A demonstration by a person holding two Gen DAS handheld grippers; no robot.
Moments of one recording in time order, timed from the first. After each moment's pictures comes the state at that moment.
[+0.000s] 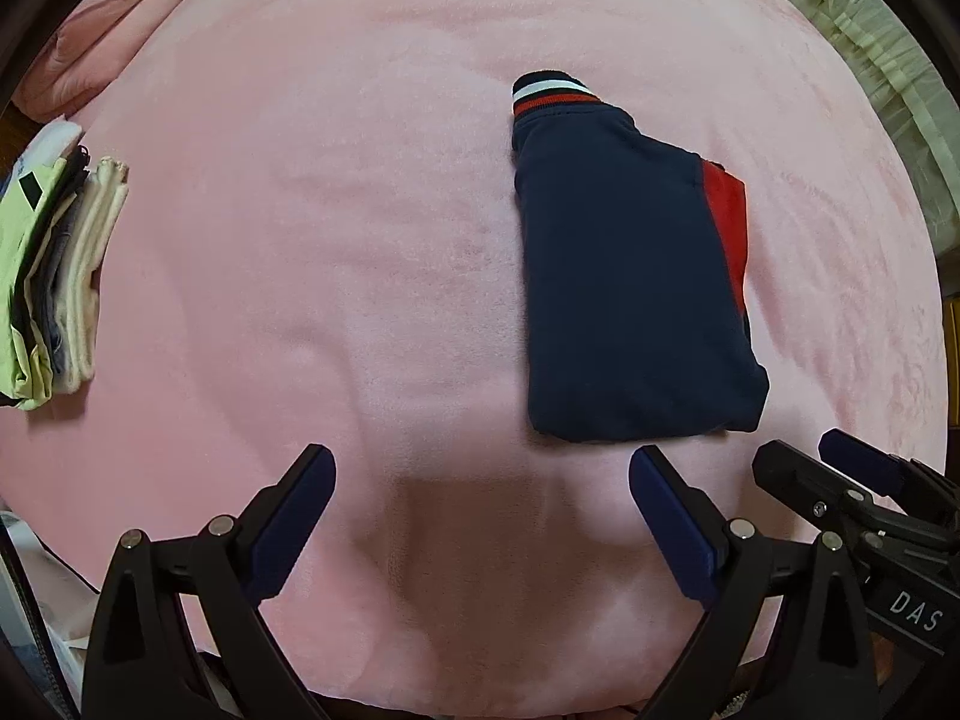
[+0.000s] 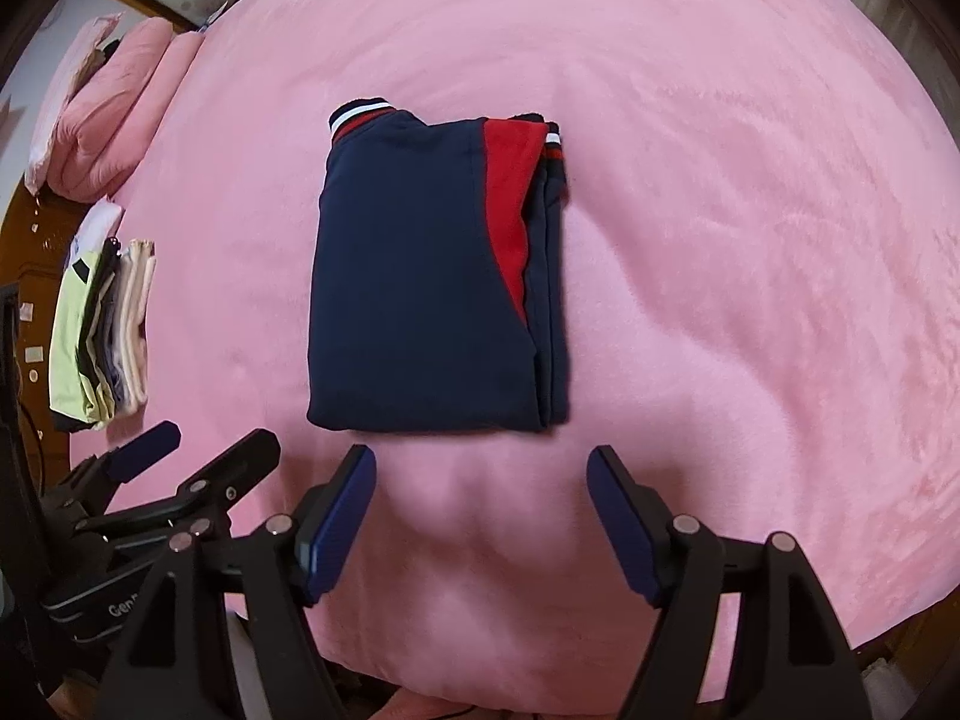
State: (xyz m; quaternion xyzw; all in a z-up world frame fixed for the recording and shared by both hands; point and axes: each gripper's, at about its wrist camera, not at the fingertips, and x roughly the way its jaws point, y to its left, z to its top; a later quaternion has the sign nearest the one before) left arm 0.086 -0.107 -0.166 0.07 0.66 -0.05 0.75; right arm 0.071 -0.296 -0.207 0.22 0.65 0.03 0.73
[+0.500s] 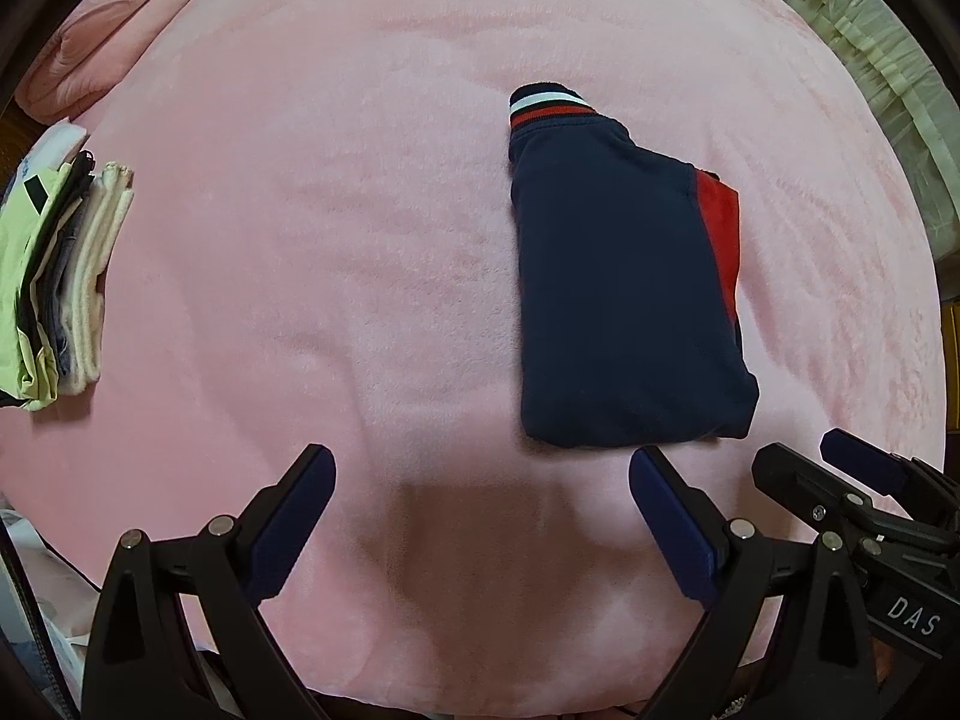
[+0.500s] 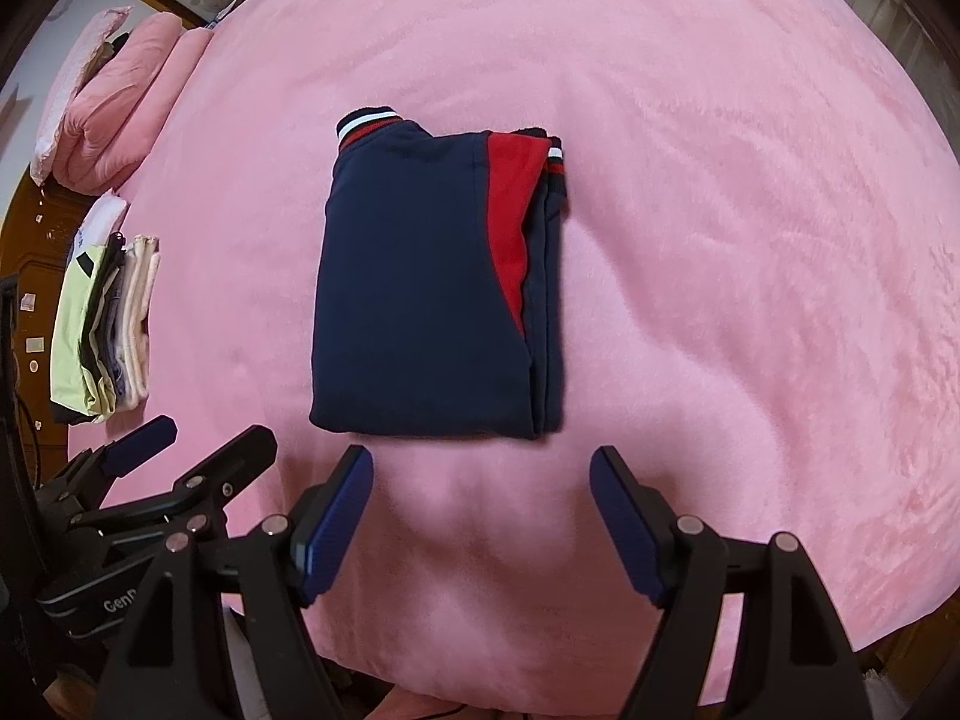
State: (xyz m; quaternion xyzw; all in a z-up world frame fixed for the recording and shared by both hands) left arm 0.085 -0.112 -0.160 0.07 0.65 -0.05 0.75; right arm 0.071 -0.300 -0.200 0.21 0.65 0.03 0.73
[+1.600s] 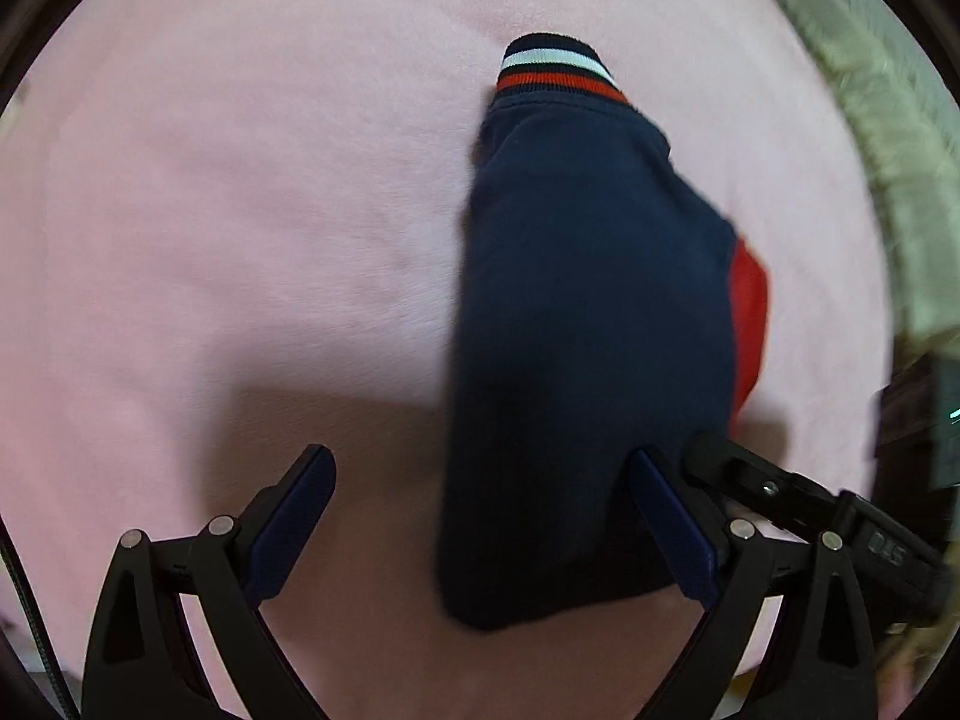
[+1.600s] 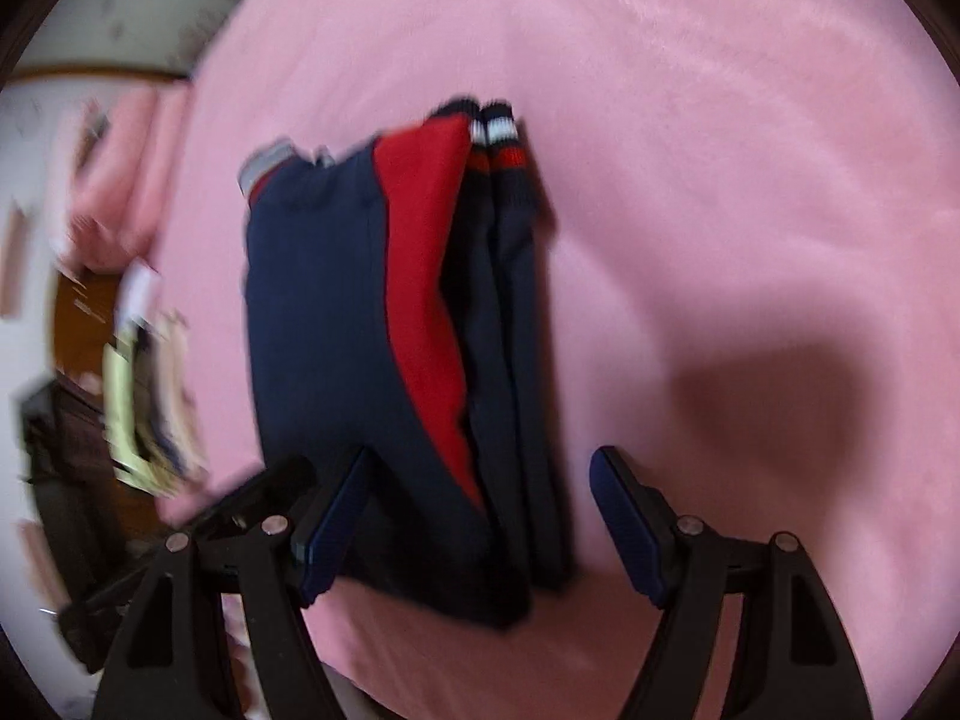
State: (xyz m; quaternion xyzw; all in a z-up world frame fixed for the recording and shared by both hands) left arm 0.154 -0.094 -0.246 -0.11 0.69 -0.12 0.71; right arm 0.122 -0.342 -0.302 0.39 0.63 0.09 0.67
